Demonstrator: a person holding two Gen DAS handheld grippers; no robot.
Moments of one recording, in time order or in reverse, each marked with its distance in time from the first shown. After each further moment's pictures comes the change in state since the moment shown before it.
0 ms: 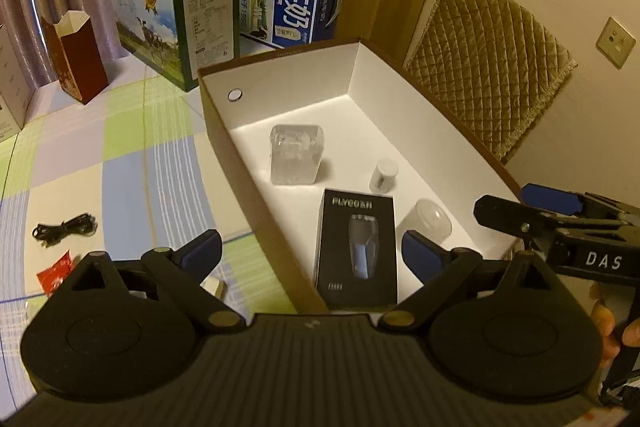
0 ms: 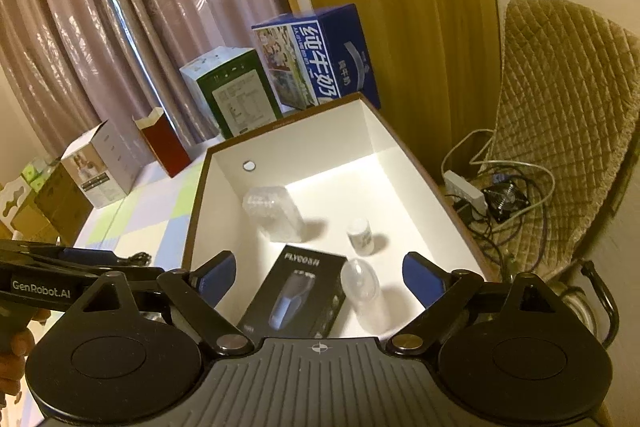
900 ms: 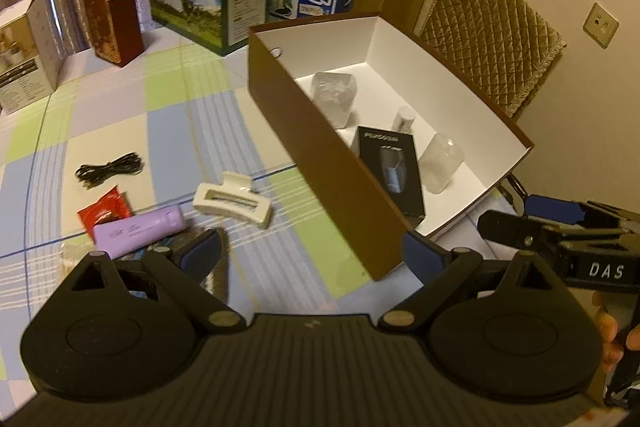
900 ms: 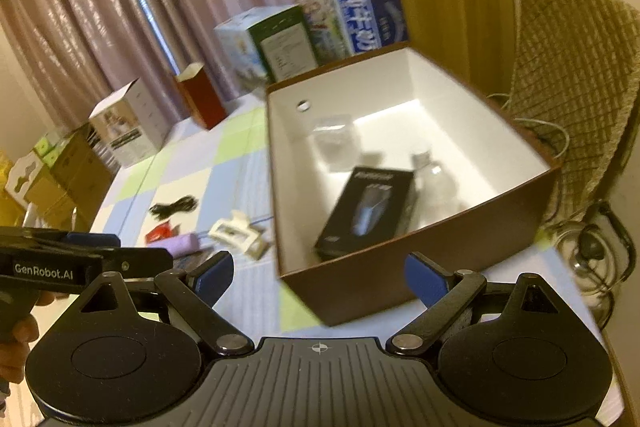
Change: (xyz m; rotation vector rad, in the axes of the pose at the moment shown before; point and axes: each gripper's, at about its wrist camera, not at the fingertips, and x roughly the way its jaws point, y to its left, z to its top) left arm -0.059 0.052 -0.068 -0.005 0.015 -0.009; right arm -0.017 0.092 -0.066 -0.004 0.086 0.022
